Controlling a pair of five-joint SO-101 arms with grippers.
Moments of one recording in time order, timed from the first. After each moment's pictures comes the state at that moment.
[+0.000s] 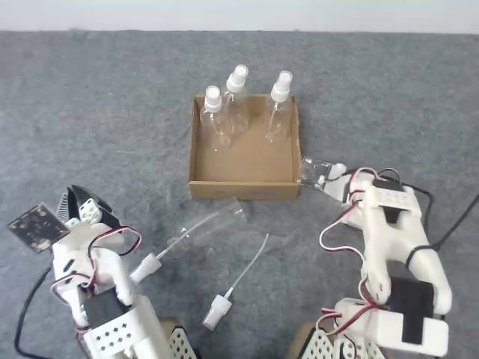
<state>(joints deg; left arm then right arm) -32.1 -103.3 97.3 38.5 20.4 5.3 -8.5 49.1 41.3 75.4</state>
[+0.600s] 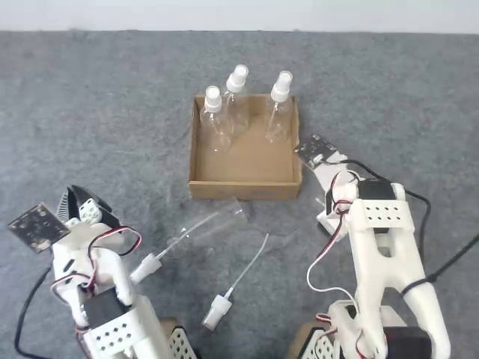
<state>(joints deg) -32.1 -103.3 97.3 38.5 20.4 -4.1 -26.5 48.3 64.4 36.0</state>
